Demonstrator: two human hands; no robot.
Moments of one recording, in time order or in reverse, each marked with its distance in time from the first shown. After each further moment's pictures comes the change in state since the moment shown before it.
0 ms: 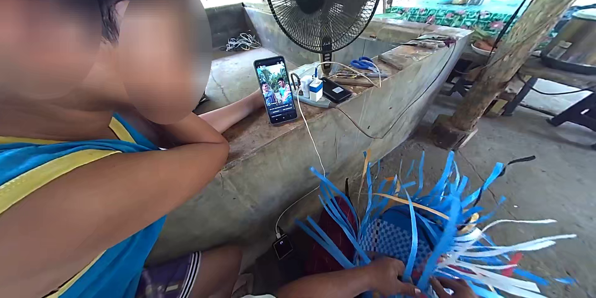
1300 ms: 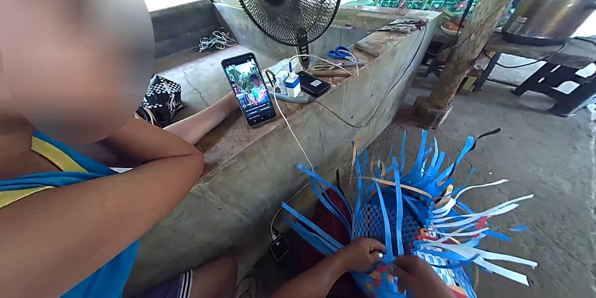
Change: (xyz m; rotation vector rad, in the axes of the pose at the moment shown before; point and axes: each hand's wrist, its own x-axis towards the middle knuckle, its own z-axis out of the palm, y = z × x) left_hand -0.041 -0.009 -0.031 -0.045 0.027 0.033; right_hand -0.025 -0.052 0.015 0.060 -0.502 -0.185
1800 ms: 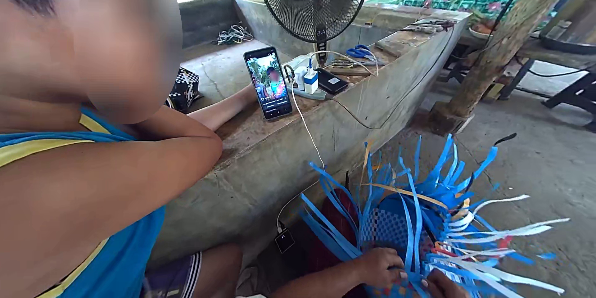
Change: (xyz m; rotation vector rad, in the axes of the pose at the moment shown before) left_hand 0.010 0.000 0.025 0.154 0.039 0.261; right_hand -0.013 0.058 -0.011 -0.171 0.287 -0.054
